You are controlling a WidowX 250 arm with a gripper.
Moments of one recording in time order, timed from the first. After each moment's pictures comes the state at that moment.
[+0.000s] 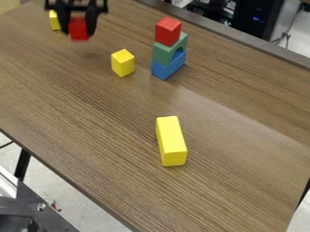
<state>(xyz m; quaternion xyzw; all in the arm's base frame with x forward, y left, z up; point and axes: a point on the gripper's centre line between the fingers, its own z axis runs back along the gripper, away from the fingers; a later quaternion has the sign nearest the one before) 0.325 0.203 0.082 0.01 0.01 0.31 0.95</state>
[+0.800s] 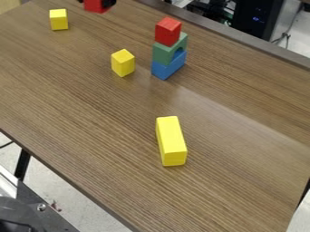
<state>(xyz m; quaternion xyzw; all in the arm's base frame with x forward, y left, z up) 0.306 0.145 0.144 -0.01 0.11 0.12 0.99</state>
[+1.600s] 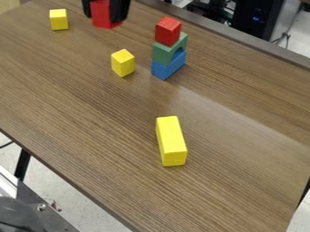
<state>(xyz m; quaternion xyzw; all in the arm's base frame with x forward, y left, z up) 0.281 0.097 0.146 -0.06 0.12 0.06 0.99</state>
